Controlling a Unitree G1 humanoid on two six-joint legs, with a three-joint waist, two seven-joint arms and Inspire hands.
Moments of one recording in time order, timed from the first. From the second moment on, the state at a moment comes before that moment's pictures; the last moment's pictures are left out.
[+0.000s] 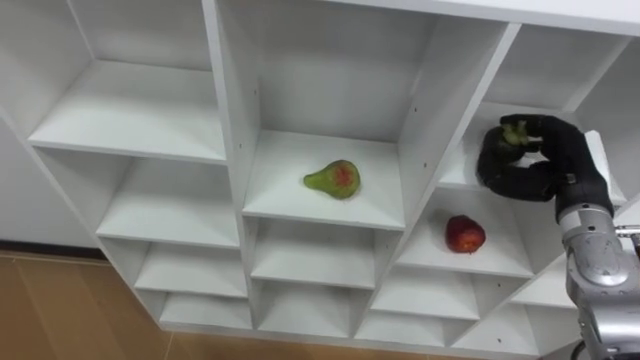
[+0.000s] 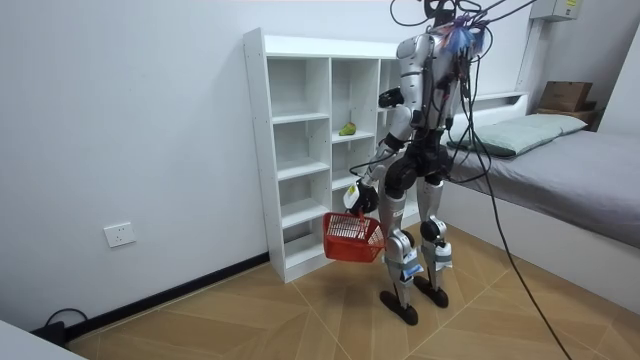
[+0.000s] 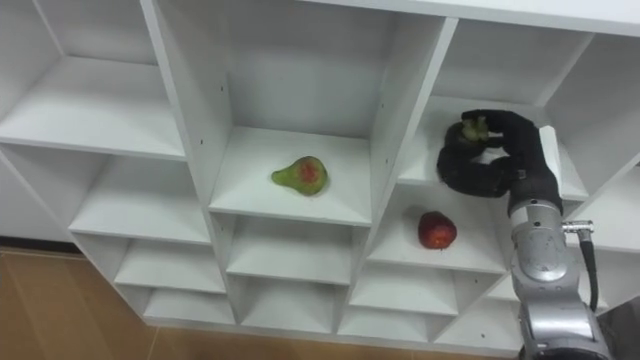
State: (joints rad) left arm 0.26 0.22 0.03 0.89 0.56 0.07 0.09; right arm -0.14 -0.39 -0.09 0.43 -0.05 -0.11 -0.10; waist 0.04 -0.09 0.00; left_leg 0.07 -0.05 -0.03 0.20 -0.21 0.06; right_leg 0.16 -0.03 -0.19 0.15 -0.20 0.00
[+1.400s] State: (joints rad) left arm 0.22 0.23 0.00 0.85 0.48 0.03 0.12; right arm 0.18 -0.35 0.05 -0.18 -0.15 -0.02 0.21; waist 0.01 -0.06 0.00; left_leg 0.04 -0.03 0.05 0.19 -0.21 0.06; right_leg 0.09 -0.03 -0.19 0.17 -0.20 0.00
